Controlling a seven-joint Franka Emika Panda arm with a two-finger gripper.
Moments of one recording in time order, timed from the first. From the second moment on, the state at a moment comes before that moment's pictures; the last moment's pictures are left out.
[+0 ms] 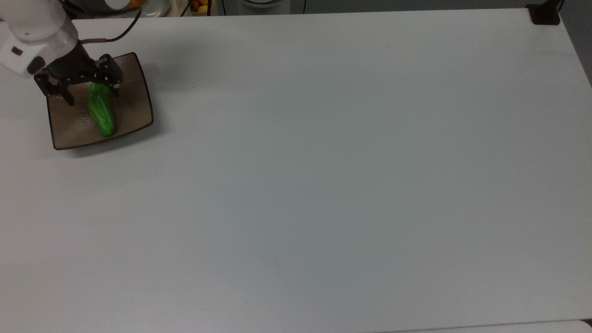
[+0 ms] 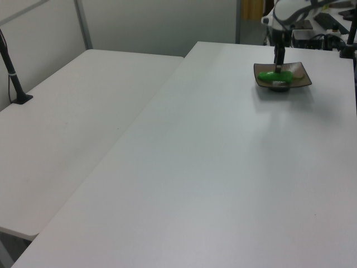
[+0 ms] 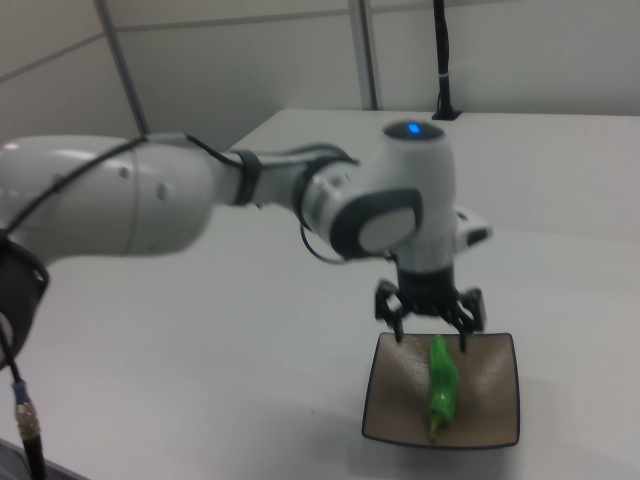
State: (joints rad) arm -0.31 0.34 -0.13 -1.70 0.08 2.06 -0.75
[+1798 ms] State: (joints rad) arm 0.14 0.00 -0.02 -1.63 0.07 1.68 -0.11
